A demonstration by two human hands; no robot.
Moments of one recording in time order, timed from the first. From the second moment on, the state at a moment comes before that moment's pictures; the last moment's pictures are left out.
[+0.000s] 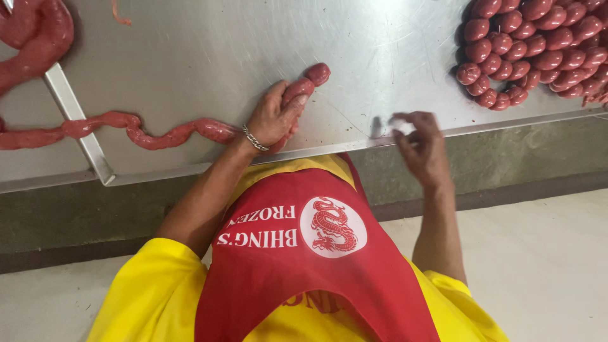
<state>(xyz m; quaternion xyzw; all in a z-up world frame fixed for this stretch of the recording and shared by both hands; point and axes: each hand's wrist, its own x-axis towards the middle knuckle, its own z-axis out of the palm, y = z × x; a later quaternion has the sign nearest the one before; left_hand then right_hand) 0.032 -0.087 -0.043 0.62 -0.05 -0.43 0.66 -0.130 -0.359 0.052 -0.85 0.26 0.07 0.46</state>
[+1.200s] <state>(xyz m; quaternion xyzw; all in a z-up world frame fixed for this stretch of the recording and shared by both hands) 0.025 -0.103 -0.047 0.65 -0.01 -0.45 0.62 -0.008 -0.312 0.023 -0.95 -0.10 -0.01 0.29</state>
